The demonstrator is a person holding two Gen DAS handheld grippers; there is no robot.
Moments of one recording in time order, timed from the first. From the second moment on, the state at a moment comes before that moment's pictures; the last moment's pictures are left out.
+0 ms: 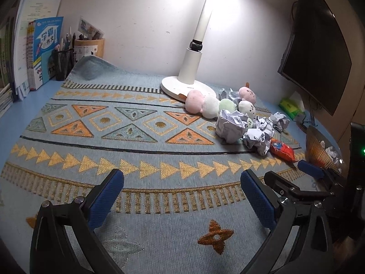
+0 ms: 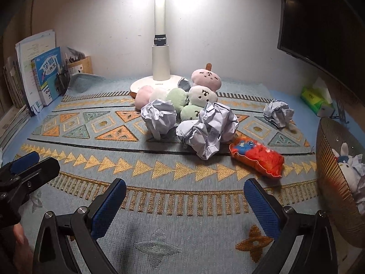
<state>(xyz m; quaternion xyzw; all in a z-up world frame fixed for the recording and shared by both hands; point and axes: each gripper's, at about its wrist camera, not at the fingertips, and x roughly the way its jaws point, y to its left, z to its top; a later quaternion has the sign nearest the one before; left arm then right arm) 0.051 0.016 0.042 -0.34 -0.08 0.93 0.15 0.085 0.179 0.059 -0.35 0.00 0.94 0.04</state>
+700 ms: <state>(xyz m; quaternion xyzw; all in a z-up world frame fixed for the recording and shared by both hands) -0.007 0.078 0.074 -0.36 -0.01 0.91 0.22 0.095 0.227 0.074 -0.31 0.10 0.94 0.07</state>
